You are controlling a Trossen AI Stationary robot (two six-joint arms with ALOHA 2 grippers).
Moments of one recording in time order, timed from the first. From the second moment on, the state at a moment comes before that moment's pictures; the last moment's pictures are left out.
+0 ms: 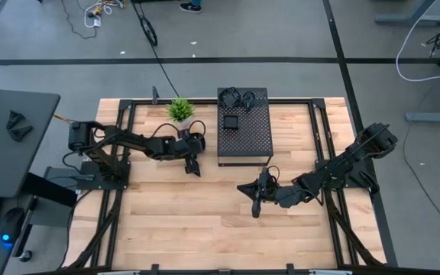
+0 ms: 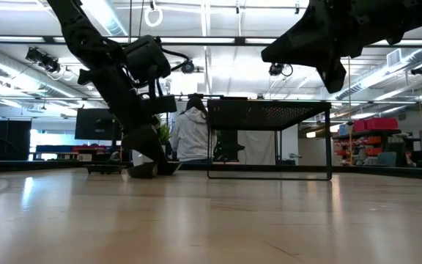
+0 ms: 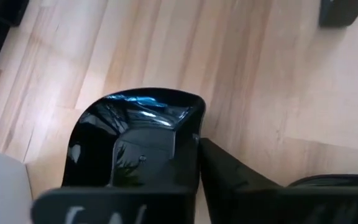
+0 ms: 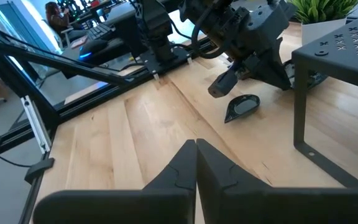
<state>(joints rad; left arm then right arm) 0.17 1.64 0.69 0.05 -0.32 0.13 0.51 1.53 0.63 0.56 0.70 0.59</state>
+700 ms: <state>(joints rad) 0.01 1.53 0.69 0.02 -0.40 0.14 0.51 1.53 0.63 0.56 0.69 0.59</state>
